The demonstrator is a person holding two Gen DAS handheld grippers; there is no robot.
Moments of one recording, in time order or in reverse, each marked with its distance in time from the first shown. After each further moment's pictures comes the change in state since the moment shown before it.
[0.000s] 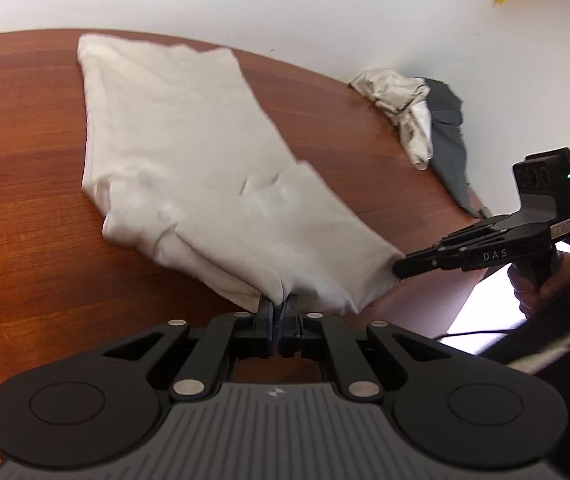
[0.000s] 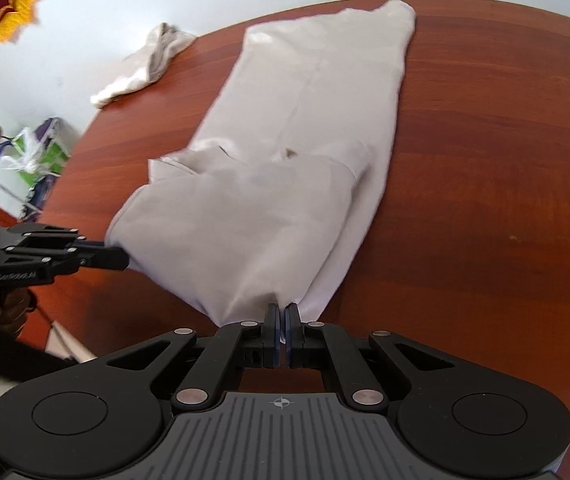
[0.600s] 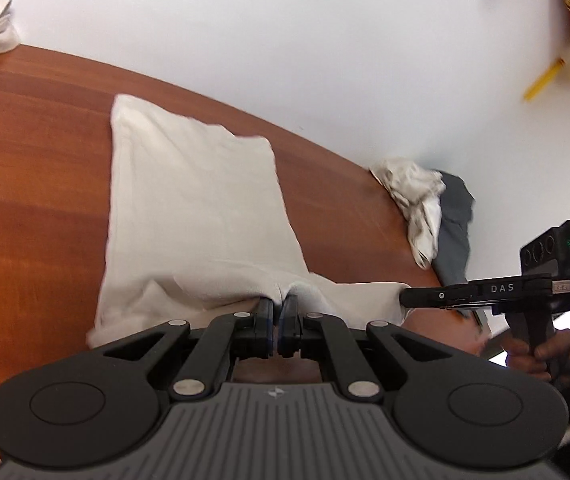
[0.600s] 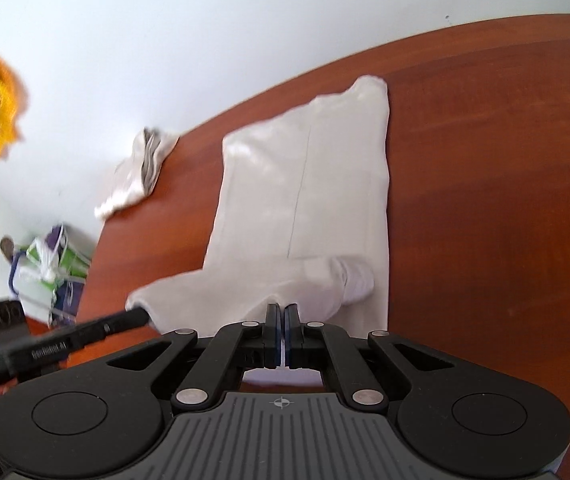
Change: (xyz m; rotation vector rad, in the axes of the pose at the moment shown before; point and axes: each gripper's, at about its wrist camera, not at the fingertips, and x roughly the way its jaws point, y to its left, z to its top) left arm -0.008 0.018 0.060 -0.192 -0.182 0.033; right arm -0.018 -0.020 0.089 0.243 -0.175 0.062
